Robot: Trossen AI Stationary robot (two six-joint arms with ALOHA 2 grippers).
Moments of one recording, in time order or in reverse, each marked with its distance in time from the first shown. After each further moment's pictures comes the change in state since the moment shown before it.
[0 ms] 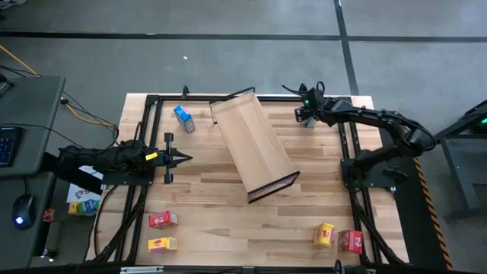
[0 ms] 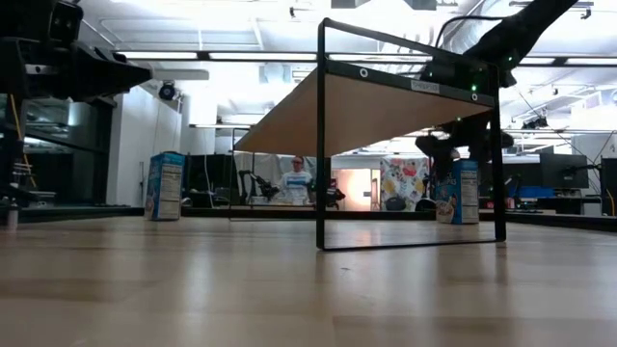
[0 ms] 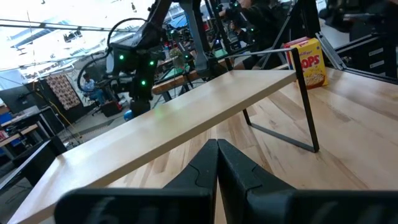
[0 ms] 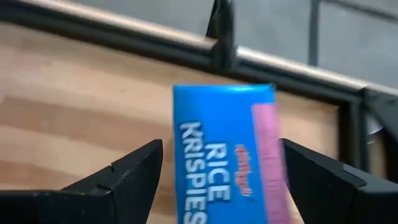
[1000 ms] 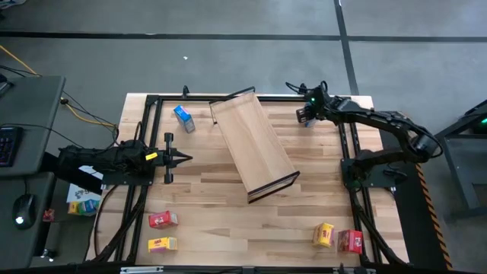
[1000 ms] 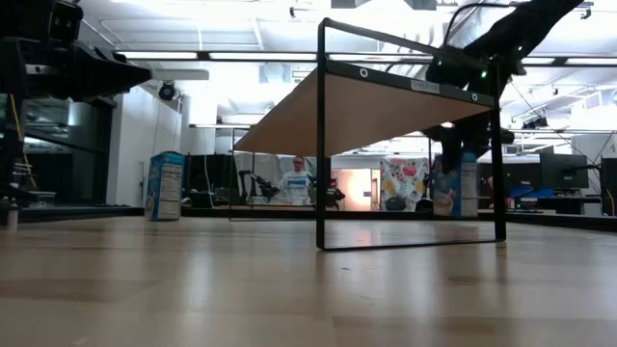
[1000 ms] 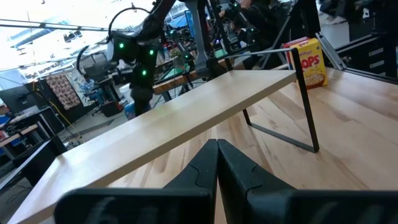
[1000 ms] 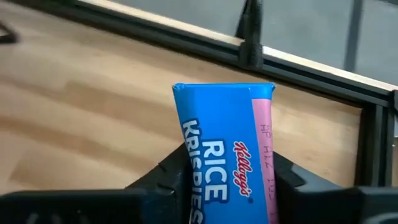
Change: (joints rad) left arm 0.000 0.000 0.000 0.000 0.000 0.000; right arm -0.013 -0.127 0.007 -0.072 -0.147 -0.066
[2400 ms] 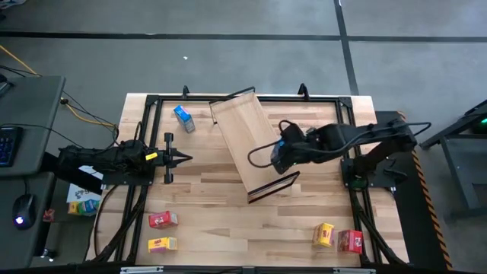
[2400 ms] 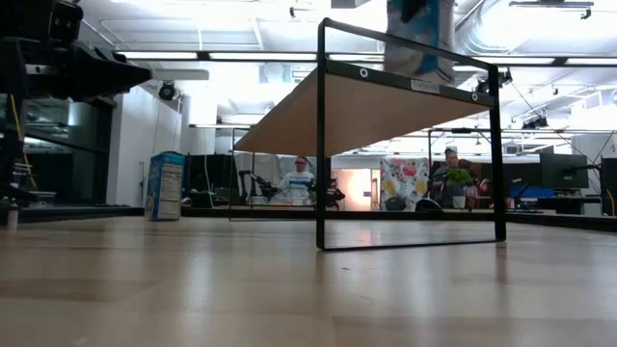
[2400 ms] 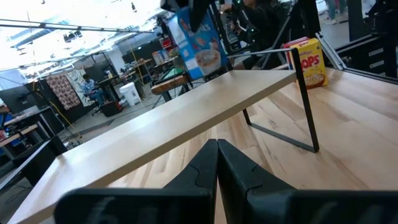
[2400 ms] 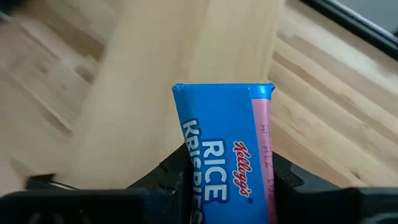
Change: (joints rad) left arm 0.000 0.000 0.000 0.000 0.000 0.000; right arm 0.980 0.306 0.918 -0.859 0.166 0.649
